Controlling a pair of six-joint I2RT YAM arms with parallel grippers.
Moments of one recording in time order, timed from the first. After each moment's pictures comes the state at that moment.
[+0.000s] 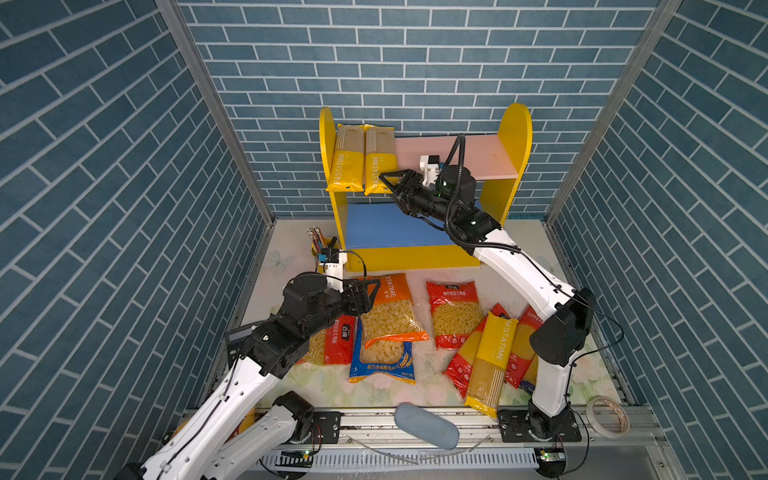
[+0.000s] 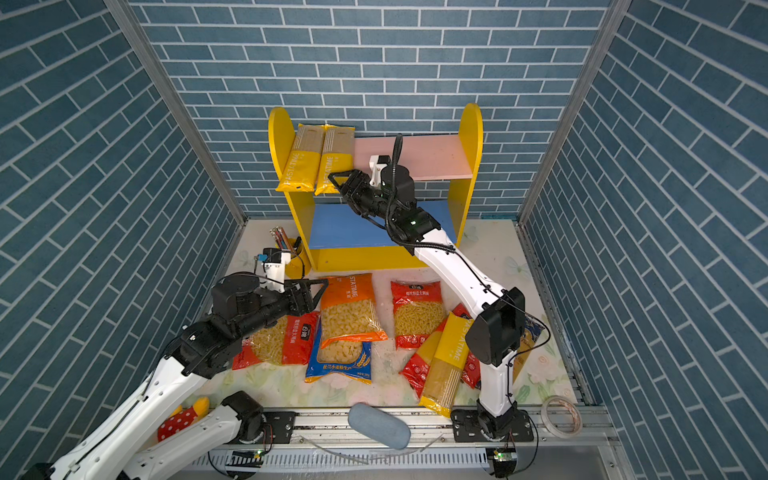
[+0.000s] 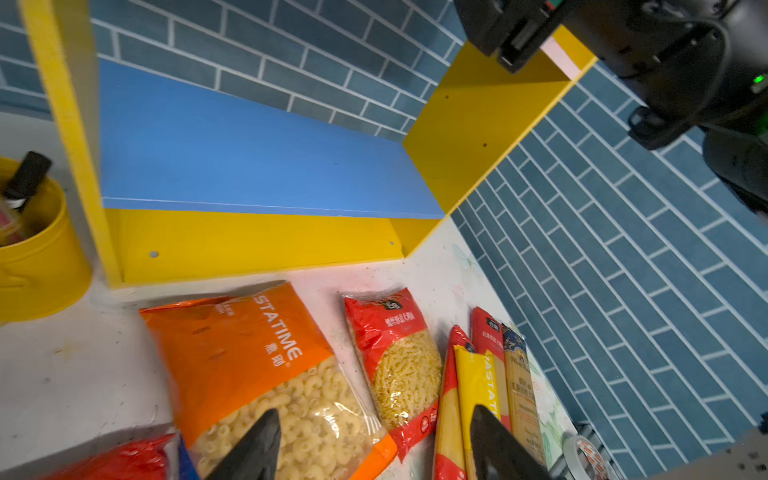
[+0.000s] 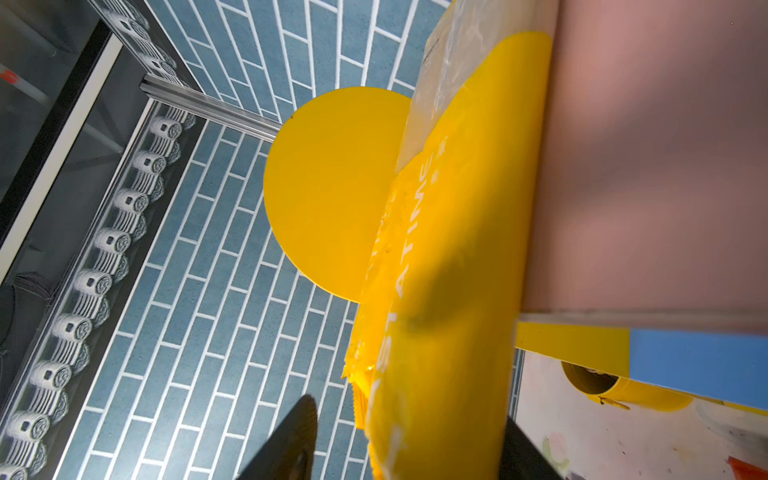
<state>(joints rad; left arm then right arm) -0.60 0.81 0.90 -0.42 0.09 -0.54 0.70 1.90 1.99 -0.07 -0.34 1.20</state>
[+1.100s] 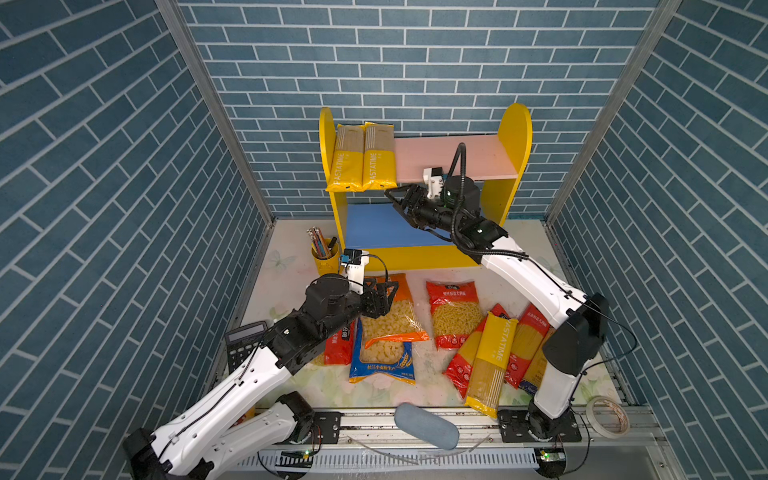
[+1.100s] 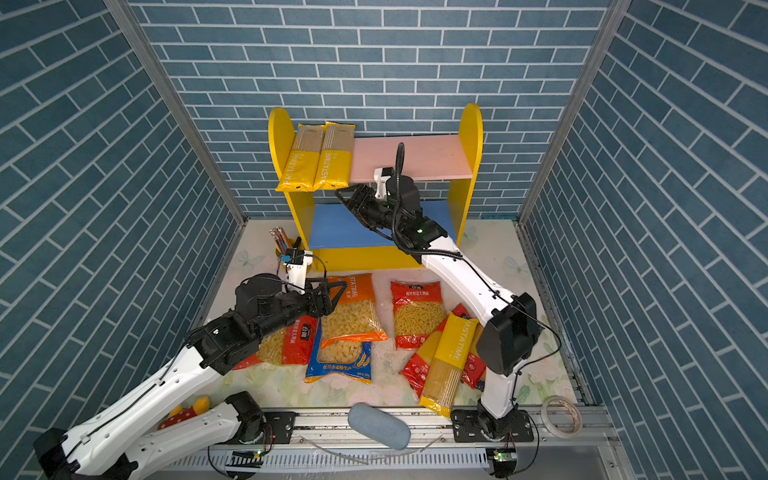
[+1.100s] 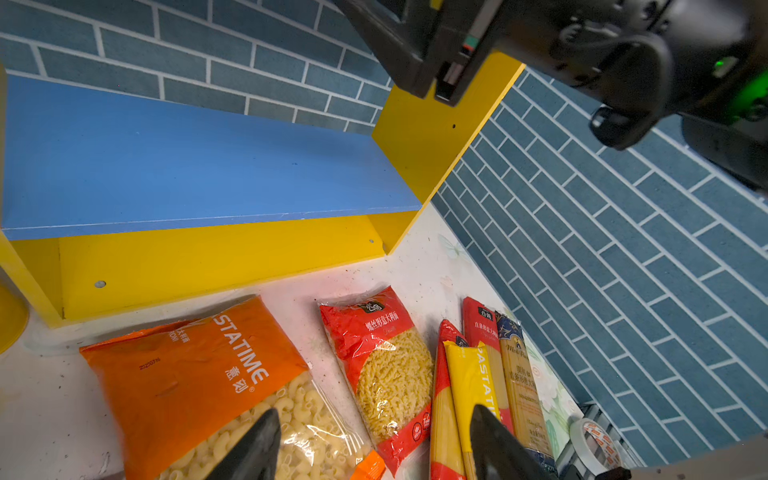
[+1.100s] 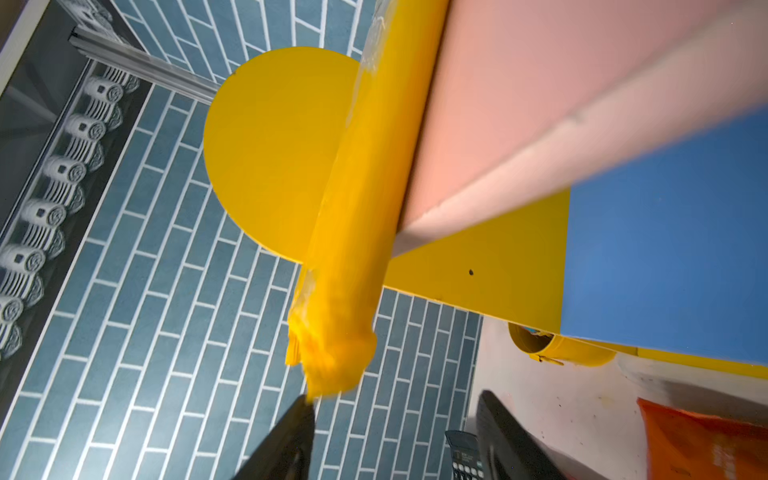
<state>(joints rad) -0.74 0.90 0.88 -0.31 0.00 -0.51 0.69 1.76 1.75 -0.09 -0.37 1.11</state>
